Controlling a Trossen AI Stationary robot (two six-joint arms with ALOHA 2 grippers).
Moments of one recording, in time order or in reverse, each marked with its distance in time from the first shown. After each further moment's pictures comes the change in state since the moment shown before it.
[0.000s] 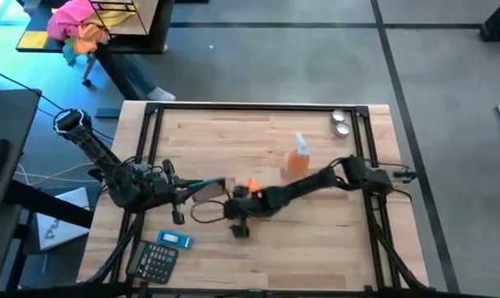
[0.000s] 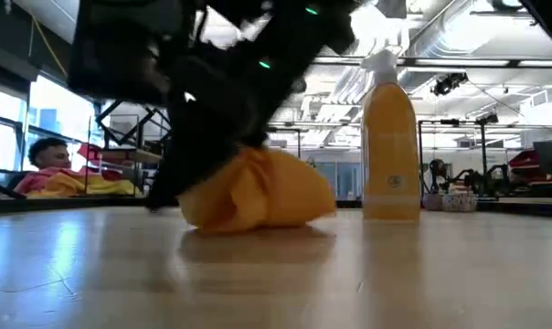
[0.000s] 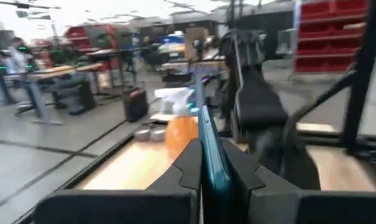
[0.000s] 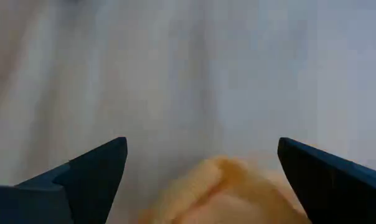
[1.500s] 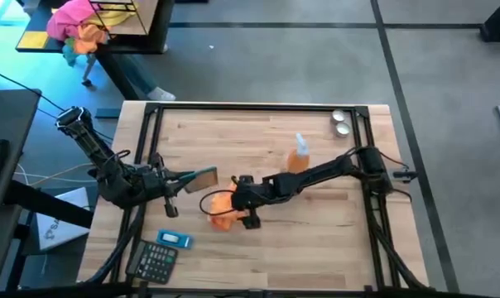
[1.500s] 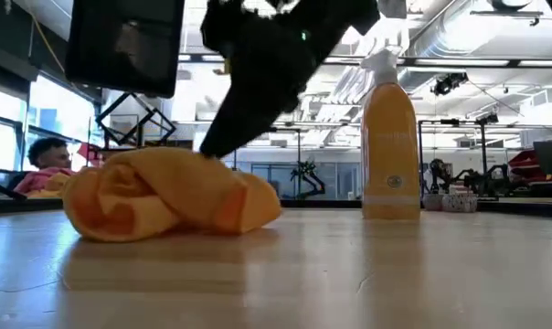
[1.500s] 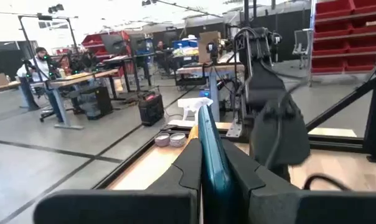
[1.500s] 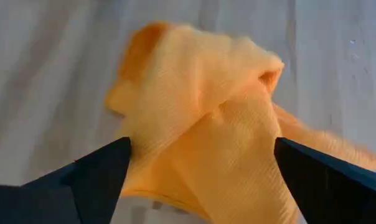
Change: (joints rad) left arm -0.039 -0.085 0.028 -0.053 -0.025 0.081; right arm -0.005 -0.153 -0.302 0.159 -0.095 -0.040
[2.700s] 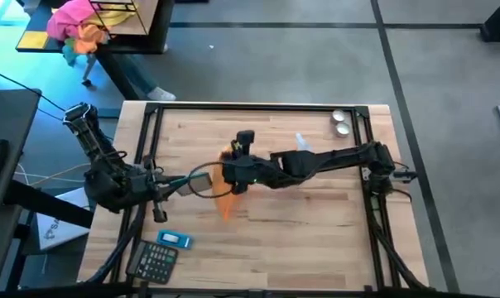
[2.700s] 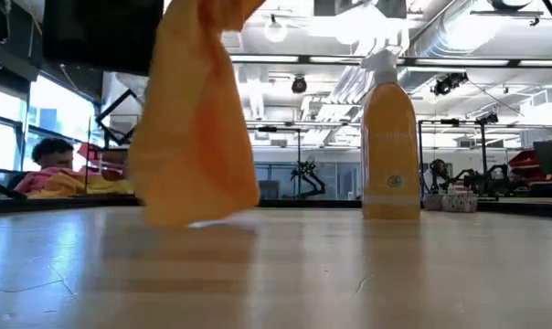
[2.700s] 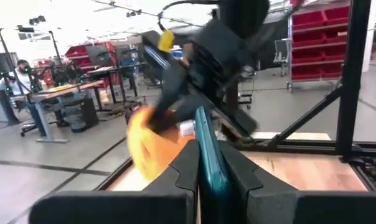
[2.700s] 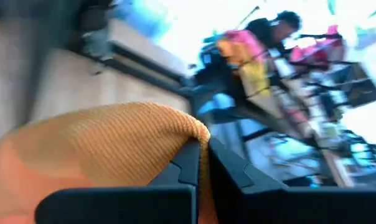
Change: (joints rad) left arm -0.150 -0.027 0.000 0.122 -0.083 0.158; right arm -0.025 -0.101 0.587 -0.265 0.627 -0.493
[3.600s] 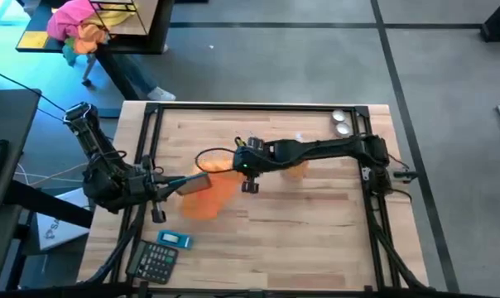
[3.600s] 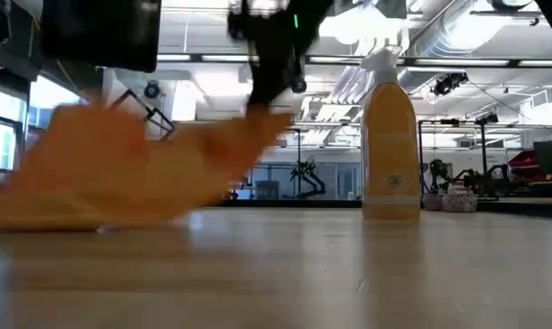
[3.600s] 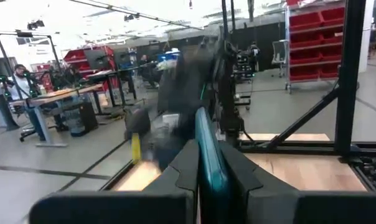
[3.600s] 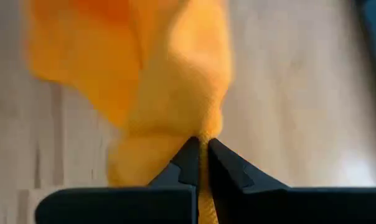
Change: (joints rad) left arm -0.004 0.001 0.000 0.022 0.006 0.034; right arm -0.163 0.013 -0.428 -0.117 -0.596 0.560
